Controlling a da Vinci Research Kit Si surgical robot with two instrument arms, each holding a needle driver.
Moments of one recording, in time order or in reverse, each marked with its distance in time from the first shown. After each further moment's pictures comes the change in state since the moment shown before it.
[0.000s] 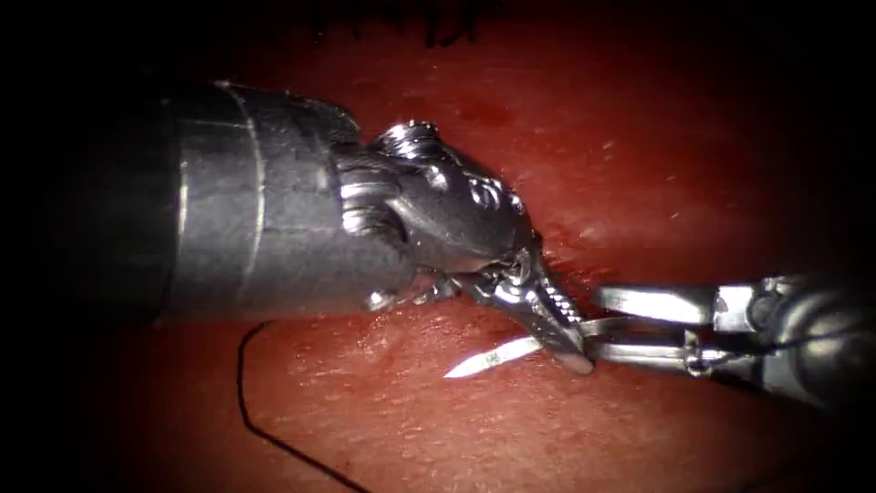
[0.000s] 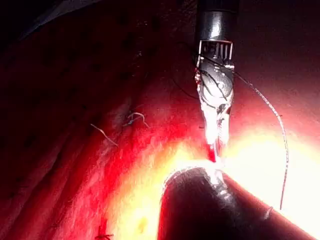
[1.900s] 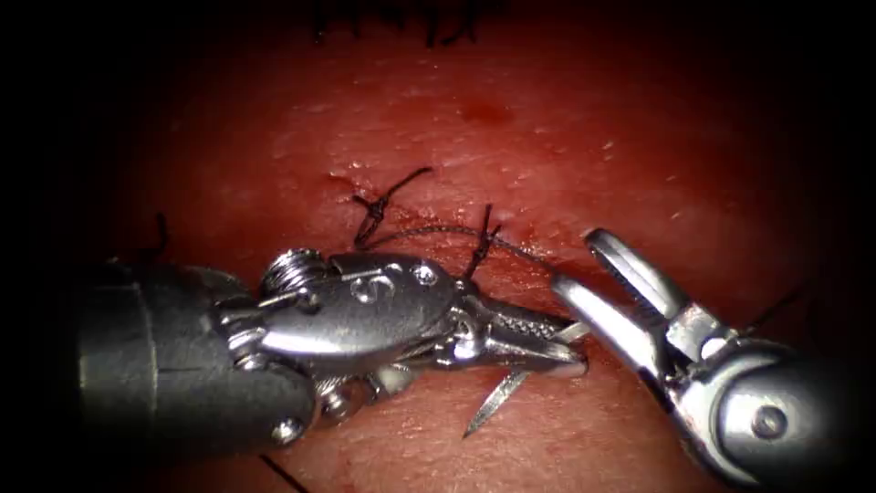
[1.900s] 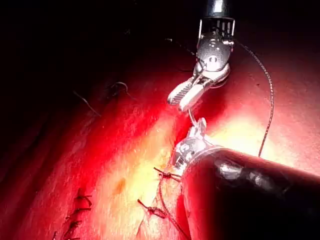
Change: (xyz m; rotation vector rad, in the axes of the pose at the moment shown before) right arm 0.000 -0.003 0.003 -0.611 -0.107 0.207; left arm -0.003 0.002 0.001 0.175 0.587 -0.073
